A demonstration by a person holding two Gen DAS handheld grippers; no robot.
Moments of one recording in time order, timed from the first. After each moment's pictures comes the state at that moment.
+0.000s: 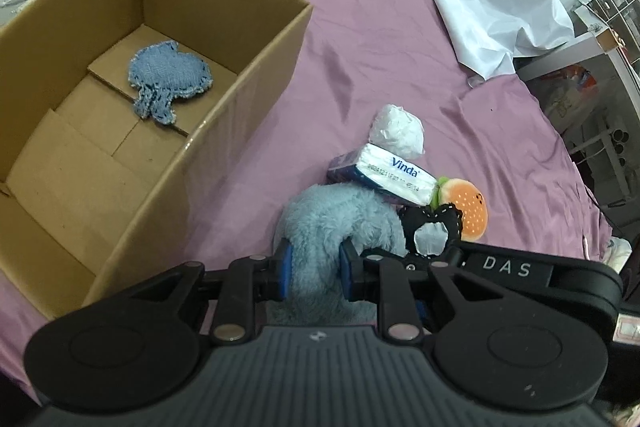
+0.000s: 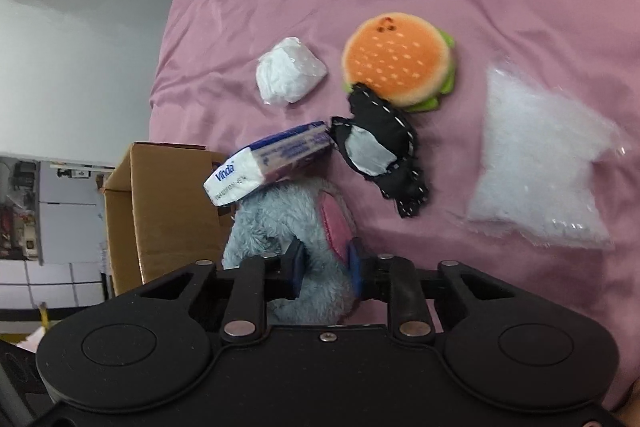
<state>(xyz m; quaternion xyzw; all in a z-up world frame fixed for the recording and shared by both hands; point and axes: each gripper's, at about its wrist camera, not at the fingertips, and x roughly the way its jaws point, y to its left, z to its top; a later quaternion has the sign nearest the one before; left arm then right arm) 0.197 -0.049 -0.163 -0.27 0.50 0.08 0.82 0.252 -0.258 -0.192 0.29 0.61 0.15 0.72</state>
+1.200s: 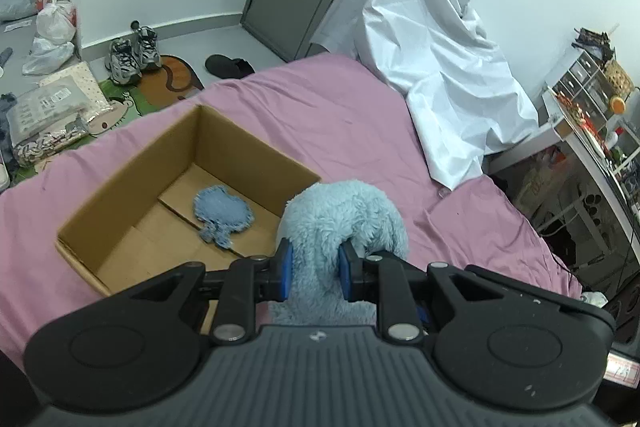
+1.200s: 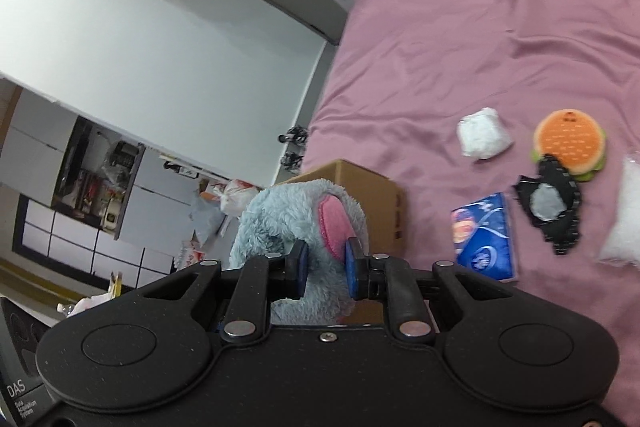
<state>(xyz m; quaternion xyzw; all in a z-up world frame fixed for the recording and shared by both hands) 0.152 -0.006 -0.056 -0.26 0.38 0.11 0.88 0.232 -0.224 -0.106 0.32 0.47 0.30 0.76</state>
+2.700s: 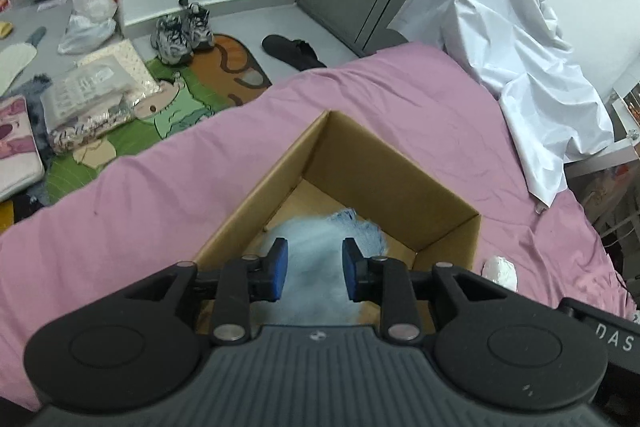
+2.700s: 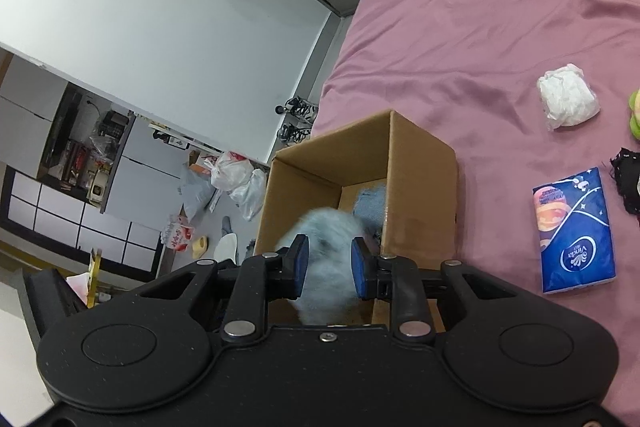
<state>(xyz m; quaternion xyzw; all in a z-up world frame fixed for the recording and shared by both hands) 0.175 0.094 -0.110 -0.25 0.42 0.16 0.86 0.233 -0.150 -0.123 0.29 0.50 0.30 0.76</state>
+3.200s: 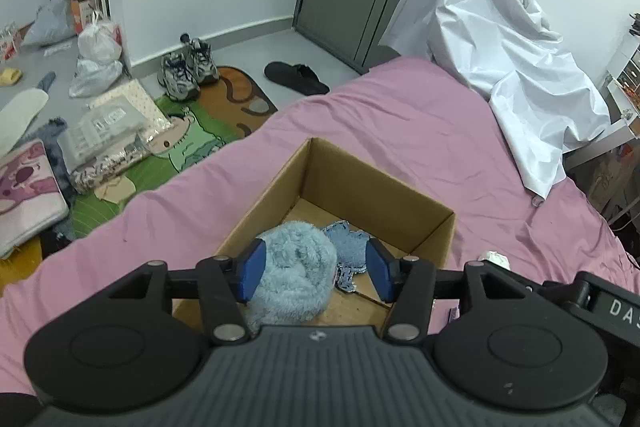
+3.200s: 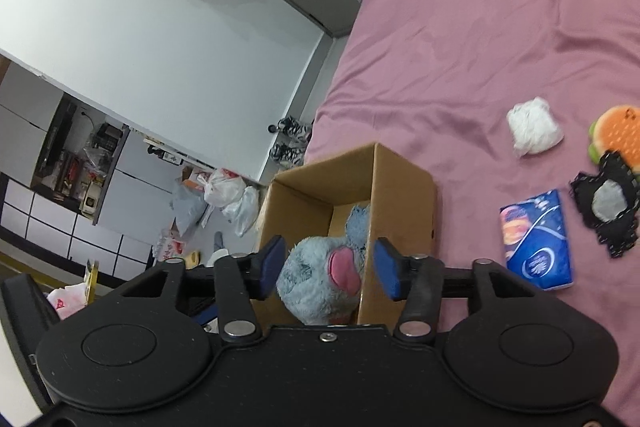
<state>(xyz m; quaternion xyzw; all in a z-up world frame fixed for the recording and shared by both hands) 0.162 0.068 -0.069 -0.19 0.41 0.17 0.87 0.224 -0.176 -0.094 0.27 0.47 0.28 0.79</state>
